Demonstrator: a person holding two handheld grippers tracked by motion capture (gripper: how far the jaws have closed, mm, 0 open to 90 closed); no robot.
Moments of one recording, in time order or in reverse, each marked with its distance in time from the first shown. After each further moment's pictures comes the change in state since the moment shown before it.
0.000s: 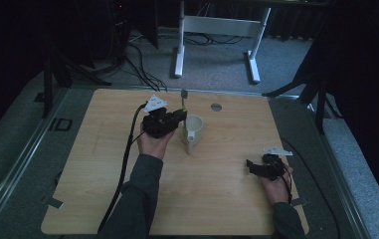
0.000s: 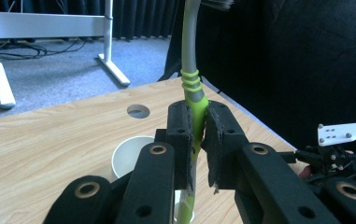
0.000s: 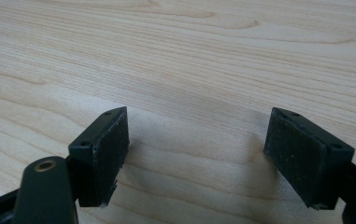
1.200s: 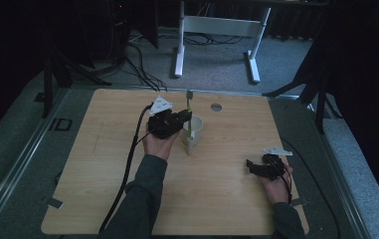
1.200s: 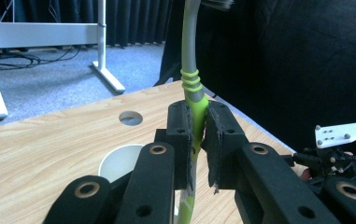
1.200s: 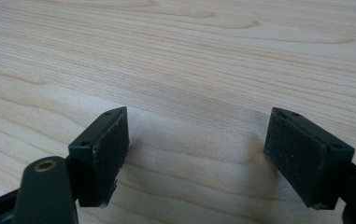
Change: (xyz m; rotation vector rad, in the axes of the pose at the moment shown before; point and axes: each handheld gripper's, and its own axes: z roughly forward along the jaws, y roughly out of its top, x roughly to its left) left arm -0.006 -0.004 0.013 -0.026 -0.022 0.027; right arm 0.000 0.000 0.000 0.001 0.000 0.000
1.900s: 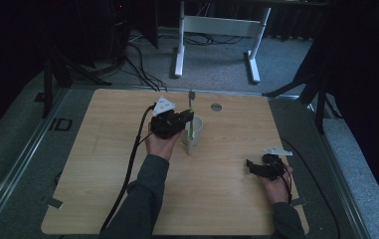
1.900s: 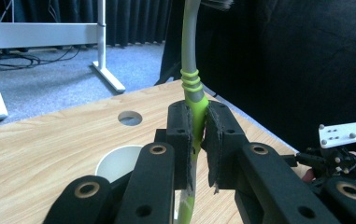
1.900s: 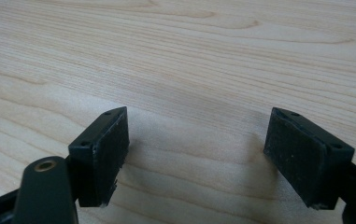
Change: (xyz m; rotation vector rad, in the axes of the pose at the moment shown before) left arm -0.001 -0.003 0.008 0.004 0.004 0.008; right arm 0.000 0.000 0.000 0.000 0.000 0.000
